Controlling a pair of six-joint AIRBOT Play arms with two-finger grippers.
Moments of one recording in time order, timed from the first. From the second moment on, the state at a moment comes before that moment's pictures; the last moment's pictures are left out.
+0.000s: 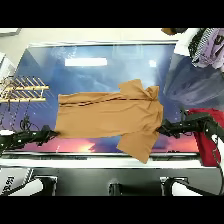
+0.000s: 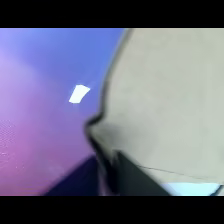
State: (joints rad) left arm 0.52 -1.26 0.51 0.75 -0.99 -1.12; right arm -0.34 -1.35 0.75 2.26 -1.12 -1.90
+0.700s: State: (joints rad) left arm 0.38 -1.25 1.40 0.74 -1.13 -1.31; right arm -0.22 -1.22 1.49 2.28 -1.02 -1.79
